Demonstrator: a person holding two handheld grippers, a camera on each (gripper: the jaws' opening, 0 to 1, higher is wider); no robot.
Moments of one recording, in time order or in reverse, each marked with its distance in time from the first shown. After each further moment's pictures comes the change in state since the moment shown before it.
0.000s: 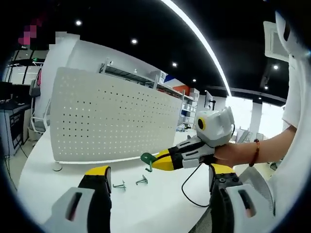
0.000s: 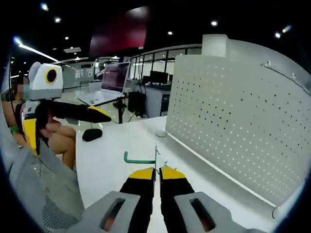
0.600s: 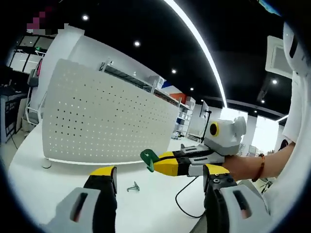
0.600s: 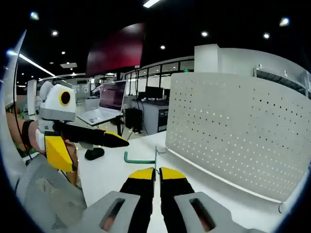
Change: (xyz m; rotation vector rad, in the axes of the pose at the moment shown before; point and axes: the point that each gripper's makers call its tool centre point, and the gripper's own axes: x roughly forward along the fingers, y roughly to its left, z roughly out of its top) left arm 0.019 0.000 0.011 -0.119 -0.067 -0.057; right arm -0.013 0.009 0.025 0.060 -0.119 -0.034
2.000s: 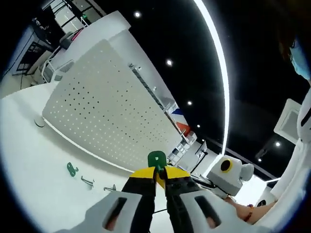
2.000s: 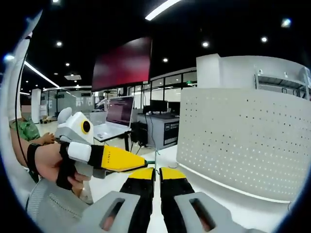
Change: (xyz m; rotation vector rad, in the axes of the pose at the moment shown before) left arm -0.007 0.010 0.015 -0.402 -0.184 0.019; right arm 0.004 0.038 0.033 0.031 -0.124 0.038
